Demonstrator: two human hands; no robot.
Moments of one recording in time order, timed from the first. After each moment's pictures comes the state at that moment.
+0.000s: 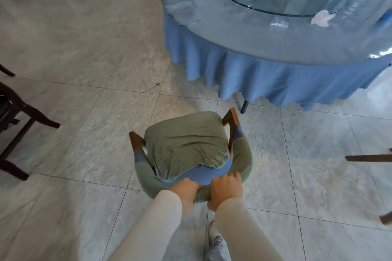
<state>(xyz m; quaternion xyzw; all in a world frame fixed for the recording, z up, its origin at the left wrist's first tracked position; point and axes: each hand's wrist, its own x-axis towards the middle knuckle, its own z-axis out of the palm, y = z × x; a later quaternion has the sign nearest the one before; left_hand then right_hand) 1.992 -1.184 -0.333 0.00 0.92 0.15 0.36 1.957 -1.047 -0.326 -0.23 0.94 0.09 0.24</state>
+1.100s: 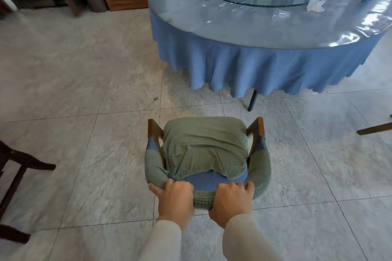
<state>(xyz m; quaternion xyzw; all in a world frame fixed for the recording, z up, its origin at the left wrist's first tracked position) 2.018 -1.397 -0.358 -0.12 0.97 0.04 0.21 2.002 -1.258 -0.355 -0.05 0.98 -0.02 0.21</state>
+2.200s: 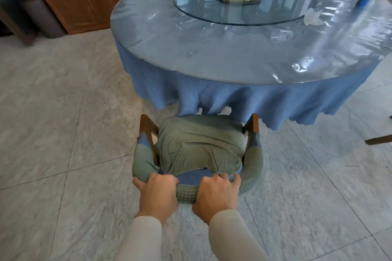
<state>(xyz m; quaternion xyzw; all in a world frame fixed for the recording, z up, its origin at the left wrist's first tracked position) 1.666 -1.524 -0.365 -0.04 0.98 0.02 0.19 1.678 -1.382 -0.356 0.02 0.98 -0.08 0.19</state>
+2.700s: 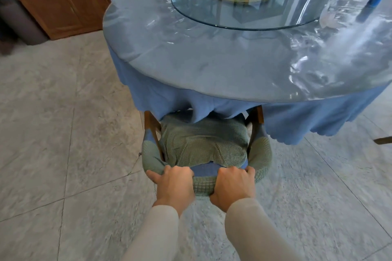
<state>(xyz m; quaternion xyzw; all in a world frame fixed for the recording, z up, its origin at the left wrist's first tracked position) 1.518 -1.571 -0.354 0.00 0.97 0.01 0.23 1.539 -1.431 -0.350 0.05 0.98 -0.05 0.19</state>
